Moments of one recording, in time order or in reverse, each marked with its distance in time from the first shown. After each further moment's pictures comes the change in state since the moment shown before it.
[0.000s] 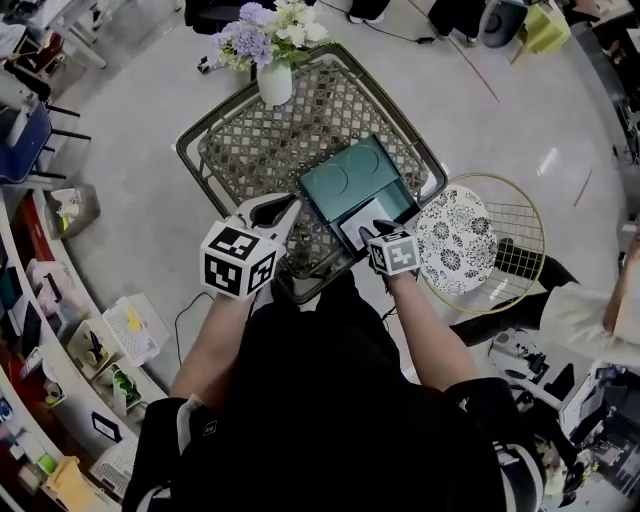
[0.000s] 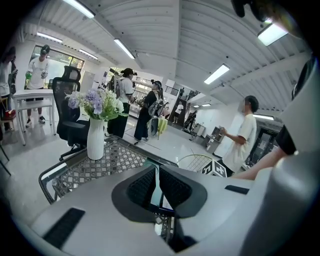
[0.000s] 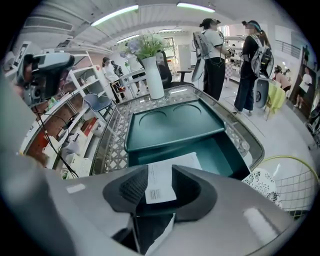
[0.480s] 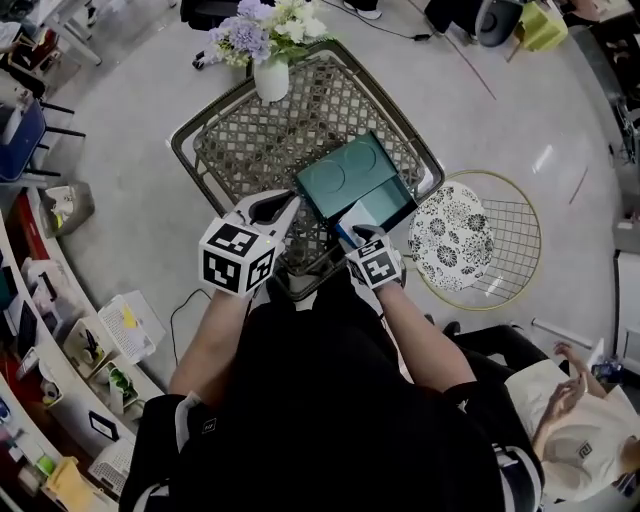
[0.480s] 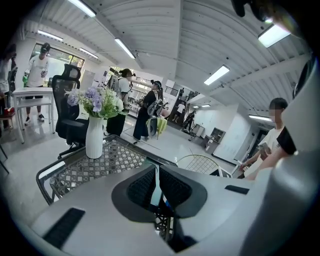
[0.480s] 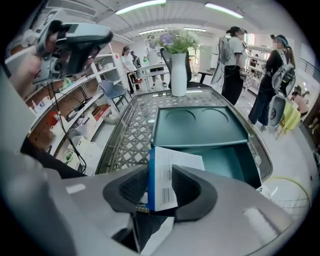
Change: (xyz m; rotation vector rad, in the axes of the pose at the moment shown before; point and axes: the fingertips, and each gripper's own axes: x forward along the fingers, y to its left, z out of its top) left arm 0.001 0.000 -0.002 -0.008 0.000 -0.013; right arm 0.001 0.062 -0.007 -0.180 0.033 0.067
